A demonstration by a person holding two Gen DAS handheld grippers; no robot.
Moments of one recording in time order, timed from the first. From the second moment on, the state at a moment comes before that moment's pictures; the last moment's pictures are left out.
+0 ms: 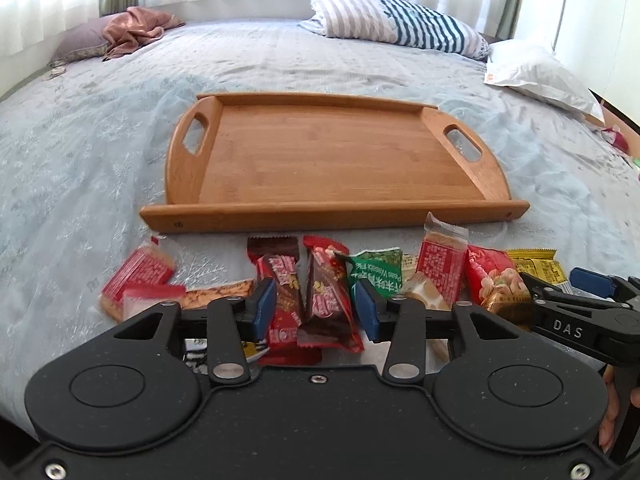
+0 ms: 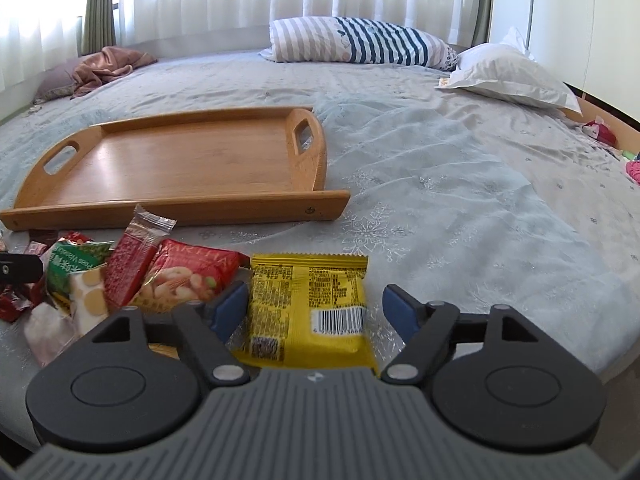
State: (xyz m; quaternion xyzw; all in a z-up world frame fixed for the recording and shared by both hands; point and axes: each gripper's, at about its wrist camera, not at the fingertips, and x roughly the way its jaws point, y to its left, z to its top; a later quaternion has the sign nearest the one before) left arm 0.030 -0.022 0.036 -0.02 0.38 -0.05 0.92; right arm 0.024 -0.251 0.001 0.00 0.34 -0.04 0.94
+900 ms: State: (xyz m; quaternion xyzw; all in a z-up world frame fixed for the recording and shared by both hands) left arm 0.044 -0.029 0.026 -0.01 0.39 -0.07 0.92; right arm 0.023 -0.253 0.007 0.03 0.32 -0.02 0.95
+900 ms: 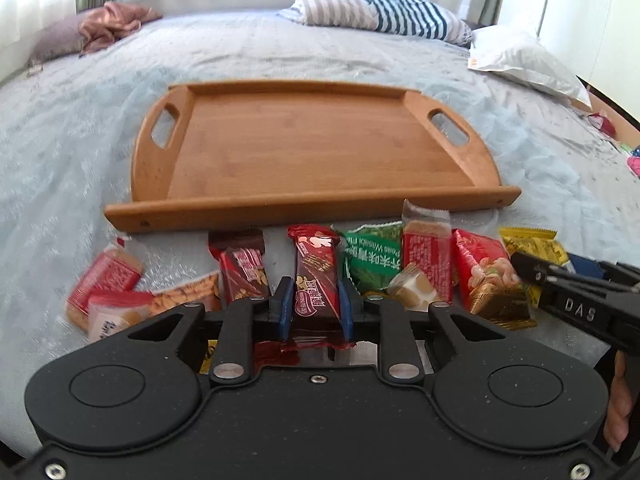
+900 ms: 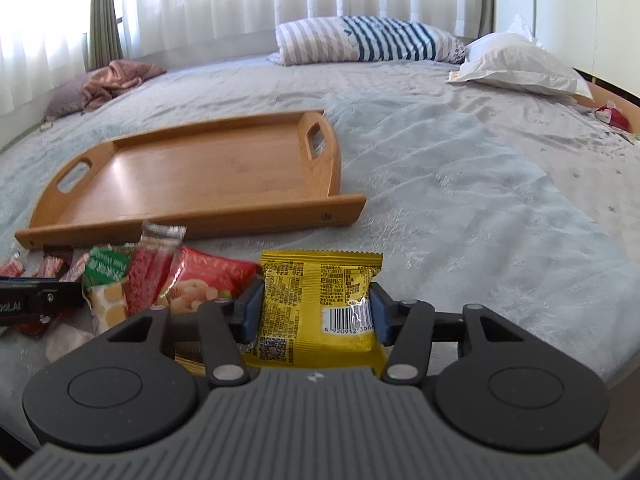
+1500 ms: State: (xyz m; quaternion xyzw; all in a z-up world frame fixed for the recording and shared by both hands) left arm 0.074 -0.016 0.070 -0.05 0.33 -0.08 0.94; right arm 0.069 -0.253 0.038 0.06 0.29 0.03 0.95
